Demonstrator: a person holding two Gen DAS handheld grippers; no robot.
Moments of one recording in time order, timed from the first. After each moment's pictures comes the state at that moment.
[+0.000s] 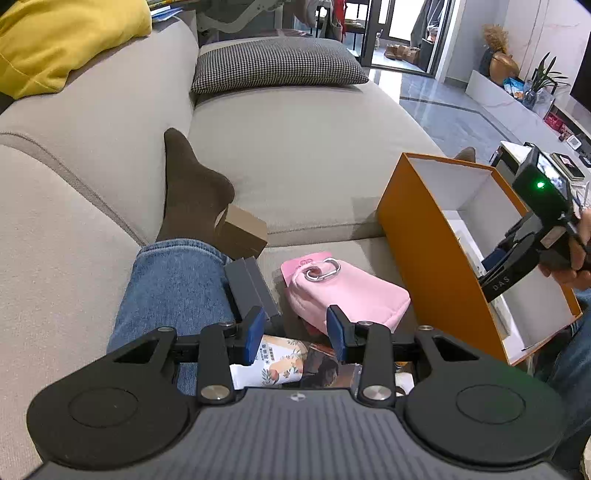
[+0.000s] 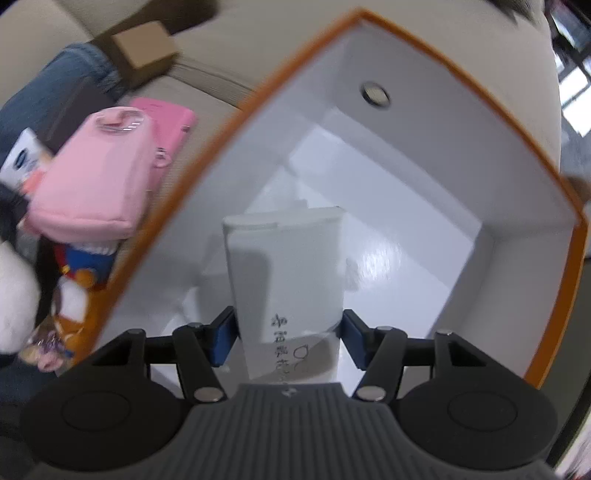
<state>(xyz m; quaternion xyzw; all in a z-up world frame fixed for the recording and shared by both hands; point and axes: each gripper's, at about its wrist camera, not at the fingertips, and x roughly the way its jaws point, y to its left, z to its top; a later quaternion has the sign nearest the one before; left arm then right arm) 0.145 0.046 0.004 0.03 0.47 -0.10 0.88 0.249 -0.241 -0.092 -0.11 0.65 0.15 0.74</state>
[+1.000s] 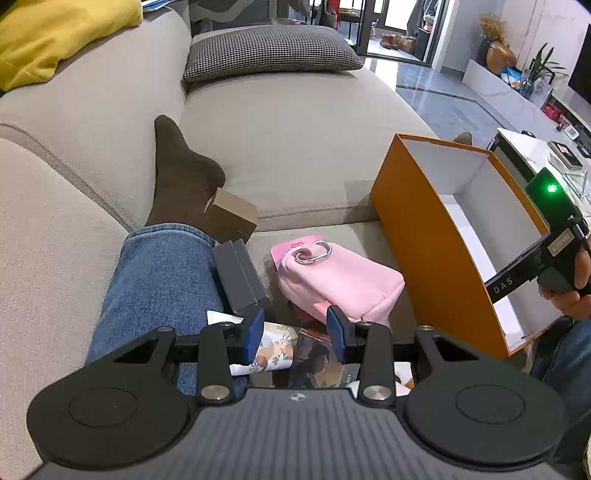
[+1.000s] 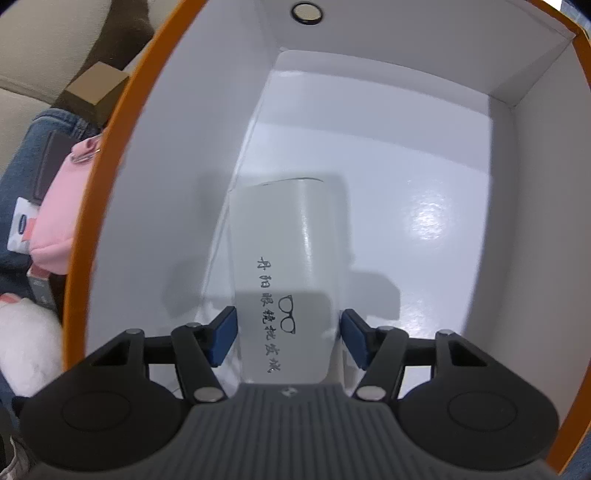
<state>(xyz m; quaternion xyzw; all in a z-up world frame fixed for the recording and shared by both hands) 0.141 0.037 -0.007 0.04 0.48 -0.11 0.87 0.237 -0.272 -0.131 0.09 0.67 0.10 0.73</state>
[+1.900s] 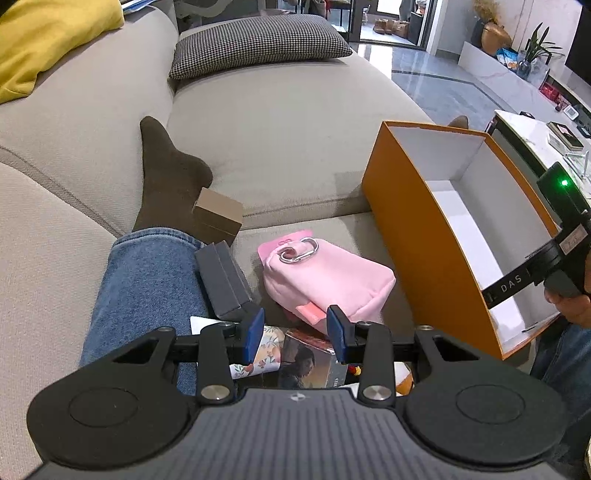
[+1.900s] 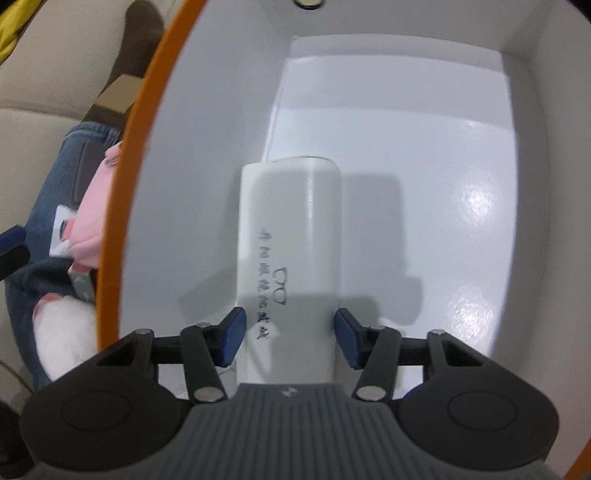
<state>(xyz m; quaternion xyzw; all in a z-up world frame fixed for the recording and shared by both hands) 0.150 0.014 -0.010 0.06 0.50 -0.11 0.86 0.214 -0.279 -0.144 0.18 0.66 0.13 0.72</state>
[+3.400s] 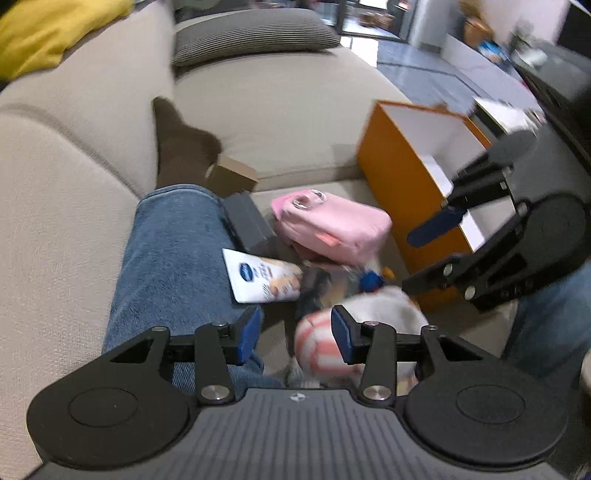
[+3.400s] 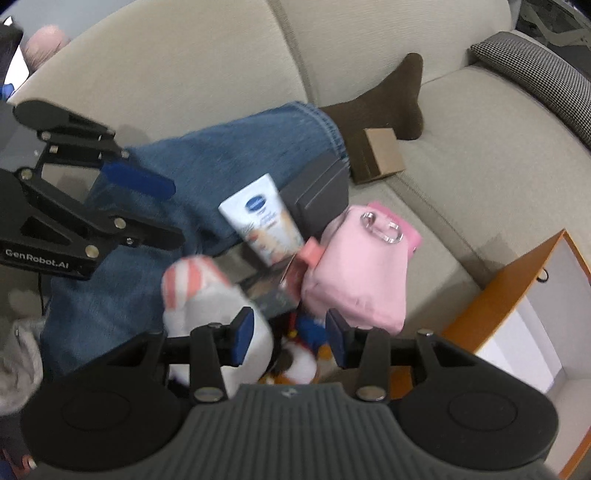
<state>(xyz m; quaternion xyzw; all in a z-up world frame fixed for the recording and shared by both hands) 0.086 0.059 0.008 0.07 0.51 -0.15 0.85 0.197 -0.097 -0.036 -0.15 0.53 0.33 0.77</state>
